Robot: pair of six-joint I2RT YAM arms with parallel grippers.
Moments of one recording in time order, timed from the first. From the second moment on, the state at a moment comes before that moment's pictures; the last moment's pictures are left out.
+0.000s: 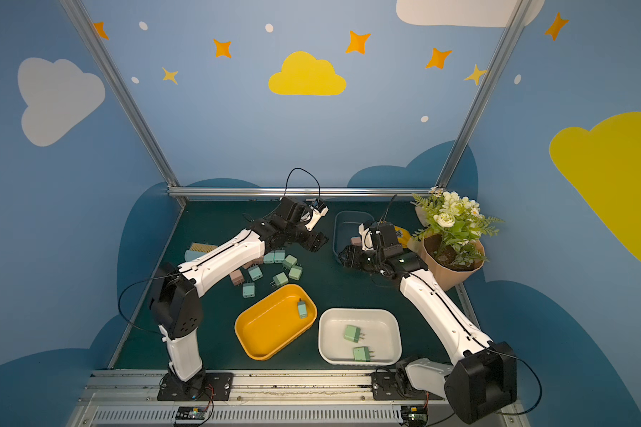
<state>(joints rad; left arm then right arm) -0.63 1.85 1.62 -0.49 0.13 0.03 0.43 1.25 1.06 -0.60 -0.28 0.50</state>
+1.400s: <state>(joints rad) -0.51 1.30 0.87 -0.30 0.03 0.25 0.79 2.16 1.67 -0.67 -0.05 0.58</state>
